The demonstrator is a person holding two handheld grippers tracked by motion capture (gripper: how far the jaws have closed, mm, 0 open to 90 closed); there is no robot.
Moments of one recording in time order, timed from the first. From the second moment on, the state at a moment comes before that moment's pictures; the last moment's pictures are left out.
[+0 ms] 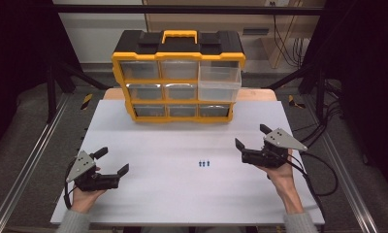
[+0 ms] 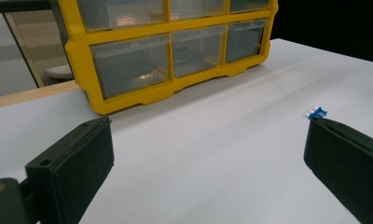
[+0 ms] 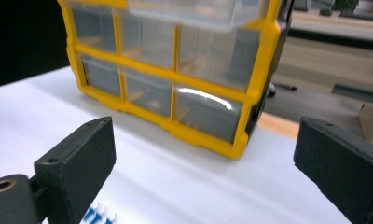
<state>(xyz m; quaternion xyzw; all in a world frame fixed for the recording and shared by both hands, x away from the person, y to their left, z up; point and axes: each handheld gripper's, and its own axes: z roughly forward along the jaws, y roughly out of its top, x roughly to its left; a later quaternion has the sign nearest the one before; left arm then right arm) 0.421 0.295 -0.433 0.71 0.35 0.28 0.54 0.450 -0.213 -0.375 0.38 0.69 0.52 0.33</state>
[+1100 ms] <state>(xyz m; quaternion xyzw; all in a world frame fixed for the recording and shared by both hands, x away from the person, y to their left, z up) 0.423 0.294 -0.436 0.72 0.35 0.27 0.54 0.446 -0.201 -0.424 0.41 0.72 0.48 0.28</state>
